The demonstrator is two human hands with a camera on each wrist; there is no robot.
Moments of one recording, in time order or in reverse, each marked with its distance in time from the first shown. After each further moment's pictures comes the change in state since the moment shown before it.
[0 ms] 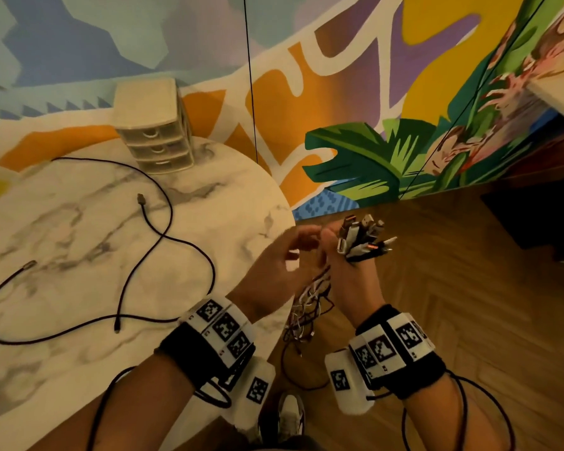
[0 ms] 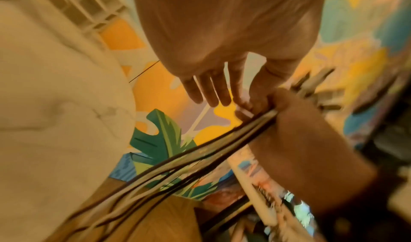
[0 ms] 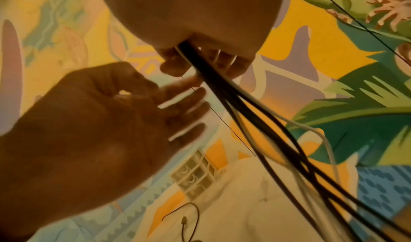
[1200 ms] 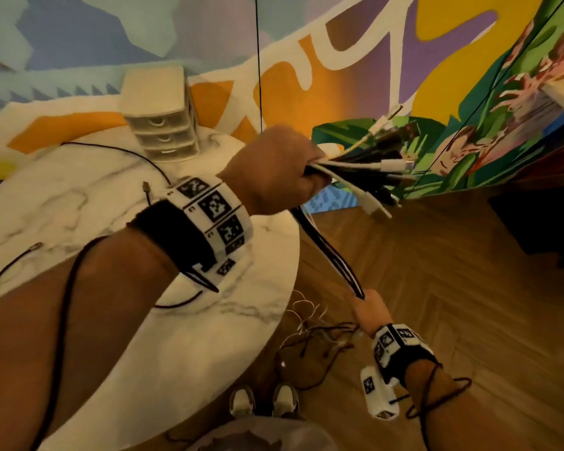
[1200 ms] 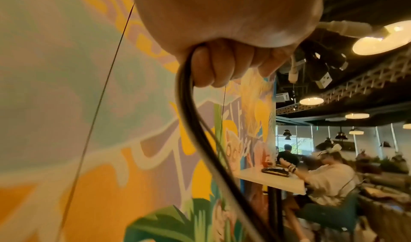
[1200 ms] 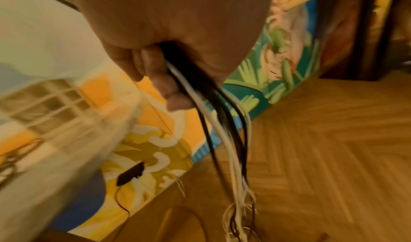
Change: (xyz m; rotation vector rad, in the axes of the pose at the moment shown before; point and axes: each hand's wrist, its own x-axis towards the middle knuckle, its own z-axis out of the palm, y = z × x) left_hand 0.066 0.103 -0.049 0.946 -0.076 0.367; right_hand -0.001 0.119 -0.083 -0.575 -0.156 0.573
